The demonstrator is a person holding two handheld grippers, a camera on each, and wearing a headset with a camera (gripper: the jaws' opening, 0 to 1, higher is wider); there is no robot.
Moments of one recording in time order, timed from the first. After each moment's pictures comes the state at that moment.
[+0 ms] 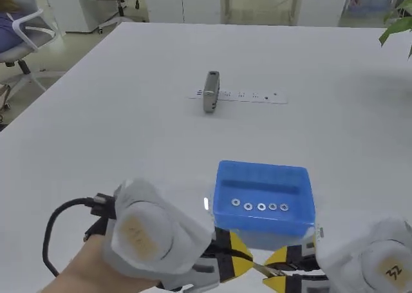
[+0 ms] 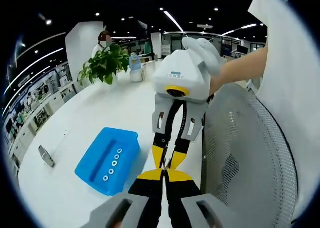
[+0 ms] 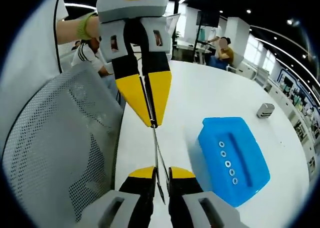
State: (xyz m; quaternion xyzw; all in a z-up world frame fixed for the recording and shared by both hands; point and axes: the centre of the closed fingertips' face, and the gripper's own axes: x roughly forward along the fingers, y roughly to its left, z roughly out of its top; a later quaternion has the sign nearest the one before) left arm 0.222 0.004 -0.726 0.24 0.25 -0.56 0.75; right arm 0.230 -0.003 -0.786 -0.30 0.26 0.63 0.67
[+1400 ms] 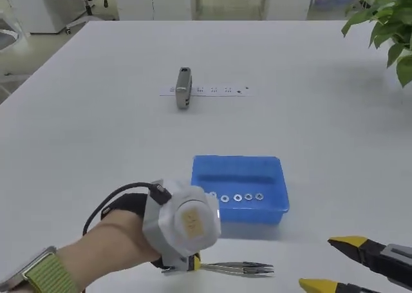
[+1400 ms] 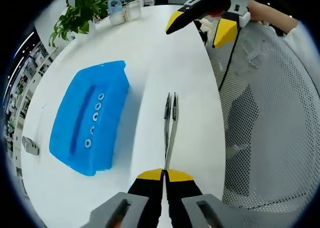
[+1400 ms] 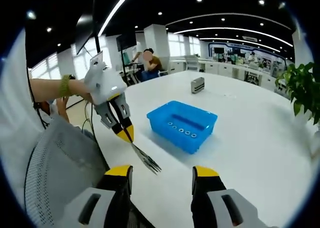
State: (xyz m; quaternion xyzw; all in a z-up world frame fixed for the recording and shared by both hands) left arm 0.241 0.046 -0.822 0.38 0.42 -0.54 0.63; right arm 0.229 -0.095 -0.740 -0.08 0.28 0.43 0.85
